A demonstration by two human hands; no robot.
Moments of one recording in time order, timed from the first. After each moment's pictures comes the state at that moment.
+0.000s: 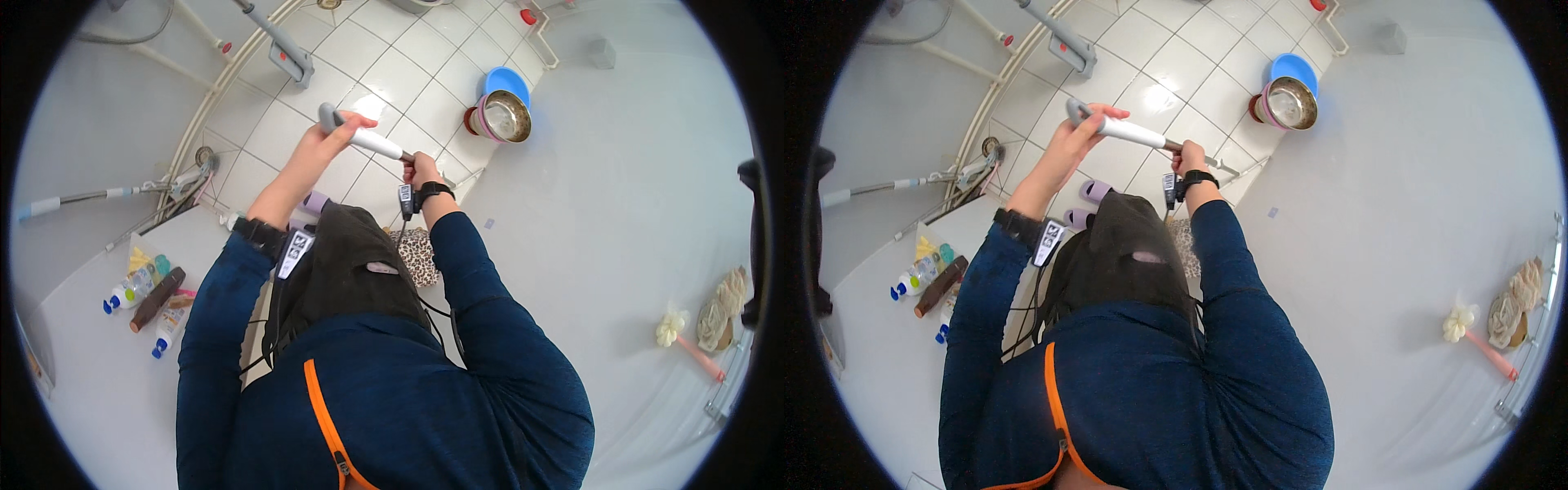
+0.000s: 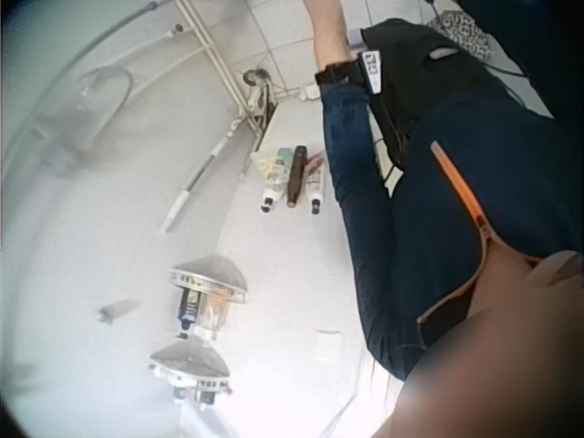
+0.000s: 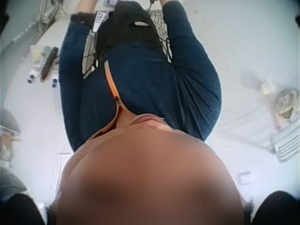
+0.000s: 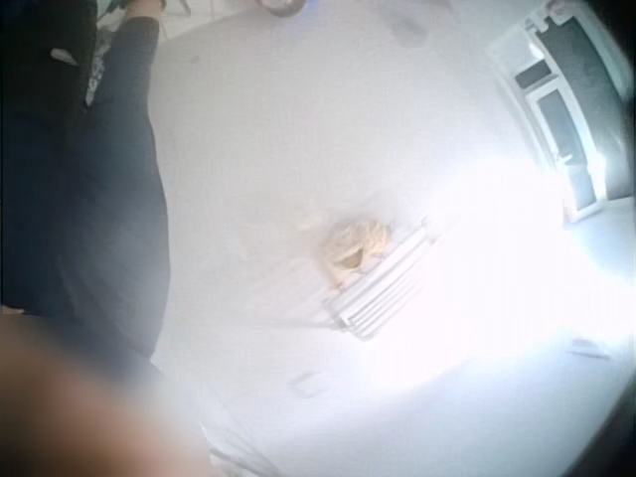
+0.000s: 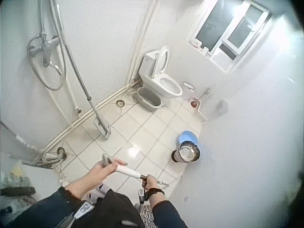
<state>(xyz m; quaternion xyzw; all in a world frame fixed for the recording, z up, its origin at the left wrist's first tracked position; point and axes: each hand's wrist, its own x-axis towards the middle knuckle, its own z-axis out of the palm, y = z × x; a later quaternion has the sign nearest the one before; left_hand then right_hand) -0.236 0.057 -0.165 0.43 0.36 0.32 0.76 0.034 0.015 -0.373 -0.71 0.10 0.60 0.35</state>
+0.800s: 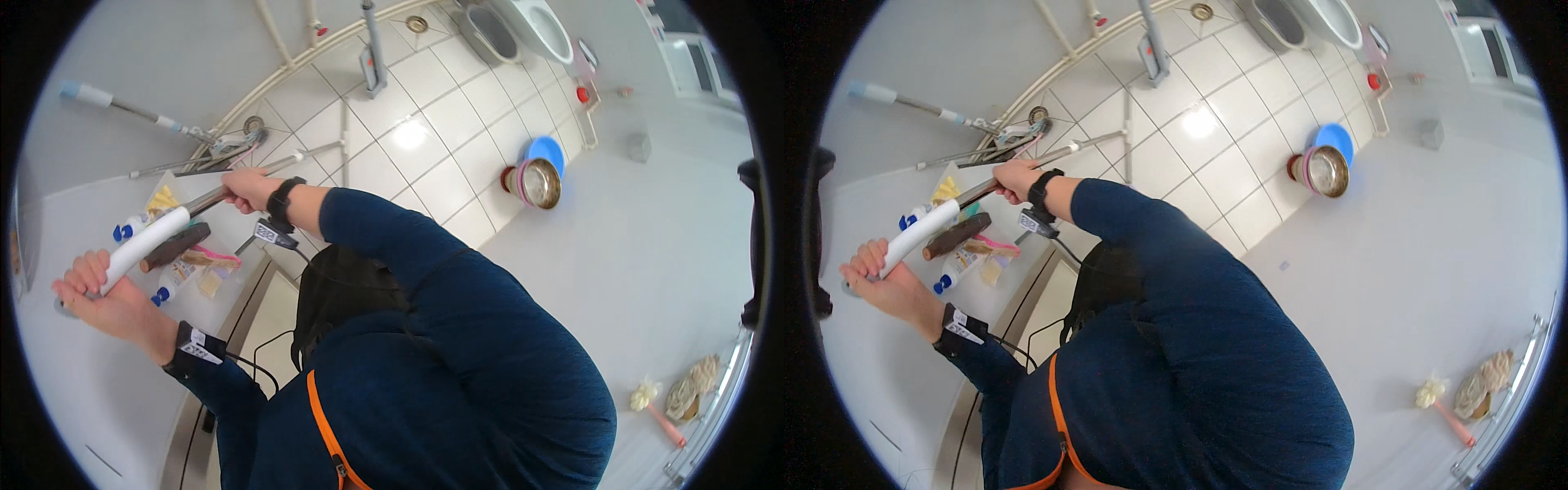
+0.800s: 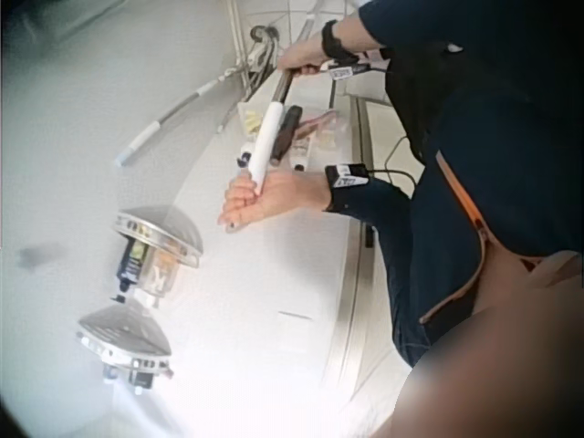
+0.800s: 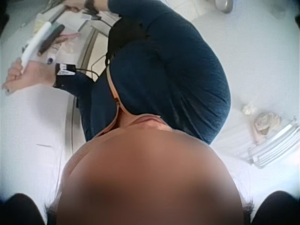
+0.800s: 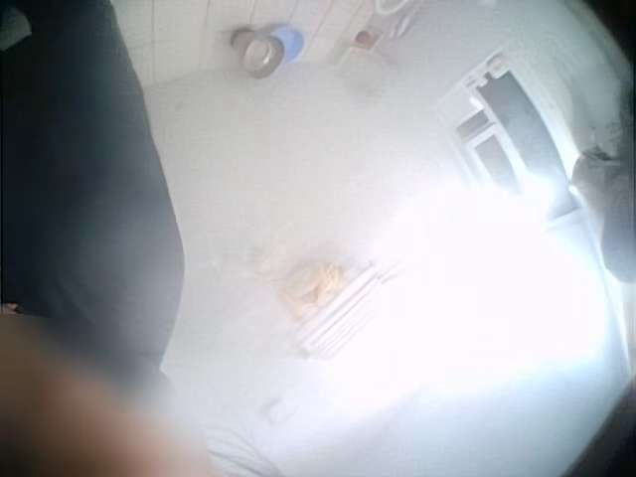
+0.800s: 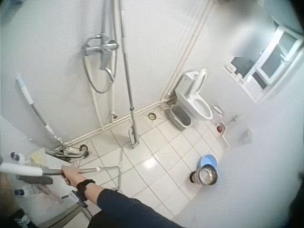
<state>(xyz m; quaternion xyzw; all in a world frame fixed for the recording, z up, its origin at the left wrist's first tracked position) -0.534 -0.081 0.012 0.24 0.53 0.81 0.13 -0.457 0.024 -0.244 -0.41 -0.23 0.88 -0.07</state>
